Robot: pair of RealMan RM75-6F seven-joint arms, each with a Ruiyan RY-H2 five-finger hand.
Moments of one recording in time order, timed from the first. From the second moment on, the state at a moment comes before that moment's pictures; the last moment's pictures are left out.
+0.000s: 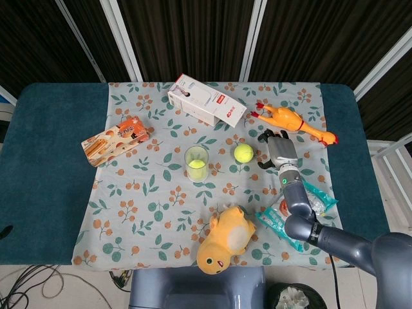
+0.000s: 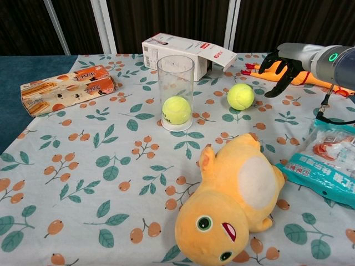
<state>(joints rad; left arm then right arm) -0.01 -1.02 -0.08 -1.69 1.35 1.52 0.14 0.94 -1.58 0.24 -1.18 -0.56 0.86 -0.34</state>
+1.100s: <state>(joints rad) -0.02 -1.02 -0.09 -1.69 1.32 1.50 0.15 0.97 -1.81 0.30 -0.88 -0.74 0.73 -0.19</state>
